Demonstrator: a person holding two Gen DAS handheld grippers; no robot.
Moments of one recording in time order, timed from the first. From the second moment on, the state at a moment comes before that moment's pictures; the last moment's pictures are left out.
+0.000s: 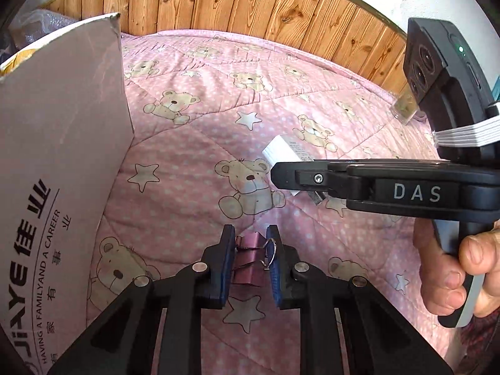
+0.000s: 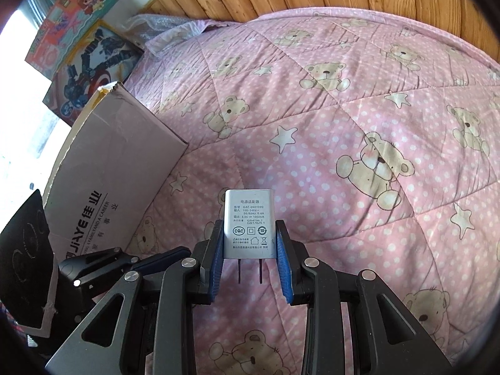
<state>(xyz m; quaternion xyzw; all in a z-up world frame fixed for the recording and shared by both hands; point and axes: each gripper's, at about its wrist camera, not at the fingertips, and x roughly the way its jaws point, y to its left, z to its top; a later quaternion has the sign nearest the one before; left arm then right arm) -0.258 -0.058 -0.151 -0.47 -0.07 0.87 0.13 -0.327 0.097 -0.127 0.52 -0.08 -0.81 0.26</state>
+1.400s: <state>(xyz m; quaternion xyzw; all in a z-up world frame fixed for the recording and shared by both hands) -0.137 -0.093 -0.055 -0.42 -0.10 0.88 0.20 -0.162 0.068 -0.070 0.52 -0.10 -0.83 0.18</state>
